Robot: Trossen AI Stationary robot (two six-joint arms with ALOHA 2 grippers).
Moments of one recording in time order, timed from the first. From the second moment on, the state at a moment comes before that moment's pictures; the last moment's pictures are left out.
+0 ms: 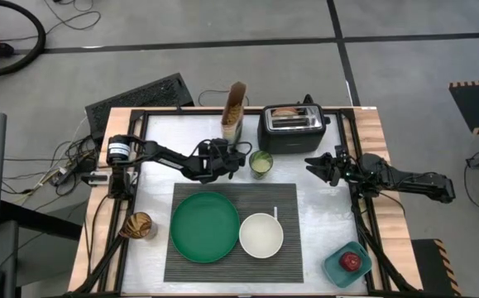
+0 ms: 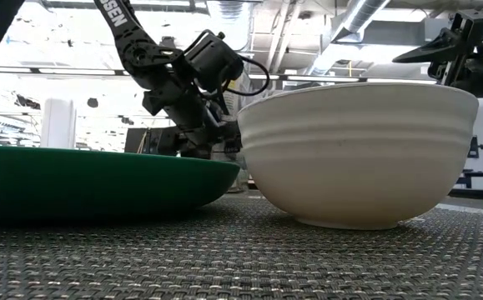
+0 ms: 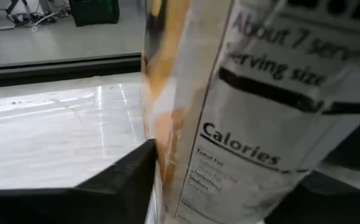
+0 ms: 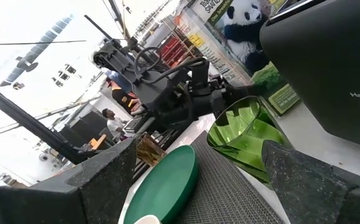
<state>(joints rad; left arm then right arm) 0.12 1.93 0.97 0.25 -0.96 -0.76 -0.13 0.01 0.01 0.04 0.08 0.81</state>
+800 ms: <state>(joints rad) 0.09 1.59 0.96 -0.15 -0.87 -0.78 -0.13 0.01 0.01 0.03 0.08 0.80</state>
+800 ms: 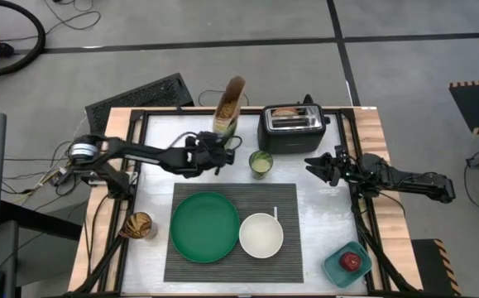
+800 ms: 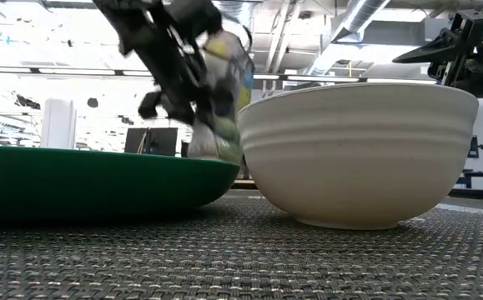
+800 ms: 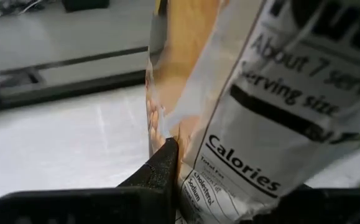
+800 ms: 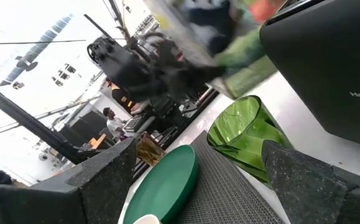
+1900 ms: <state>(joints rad) -0.28 1.31 1.52 -1.29 -0.35 -0.44 -0.13 0.01 0.01 0.03 0.08 0.80</state>
